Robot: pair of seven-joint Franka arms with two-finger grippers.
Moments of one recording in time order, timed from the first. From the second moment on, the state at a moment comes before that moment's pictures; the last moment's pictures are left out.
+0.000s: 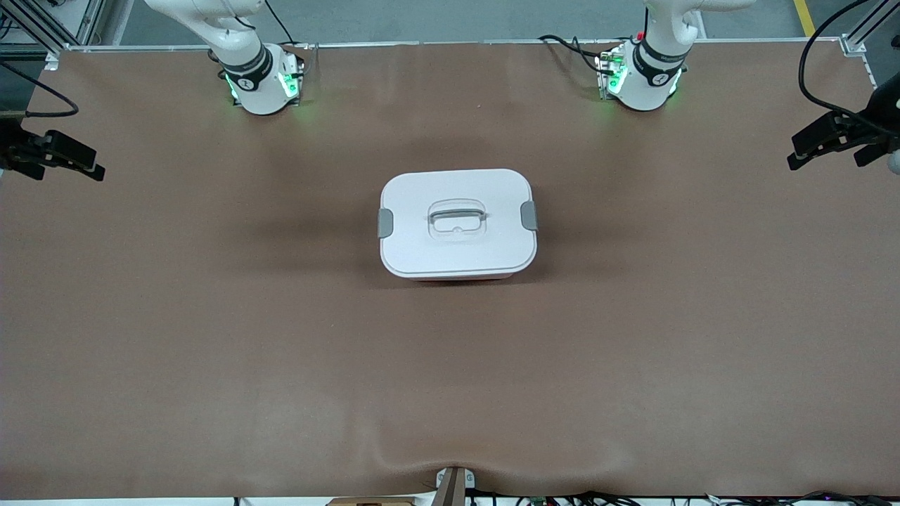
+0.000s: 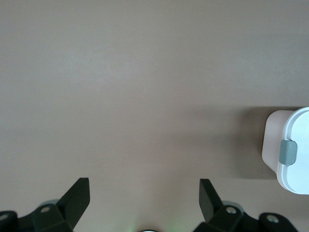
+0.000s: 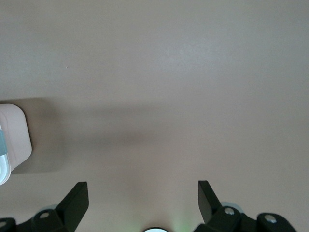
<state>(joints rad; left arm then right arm) -0.08 -0.05 0.06 -1.54 0.00 1.48 -0.06 -0.05 -0.03 -0.03 -1.58 0.03 1.47 -0.03</state>
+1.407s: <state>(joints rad) -0.08 -0.04 0.06 -1.54 0.00 1.49 -0.15 -0.05 -0.03 -0.04 -1.56 0.03 1.47 -0.03</state>
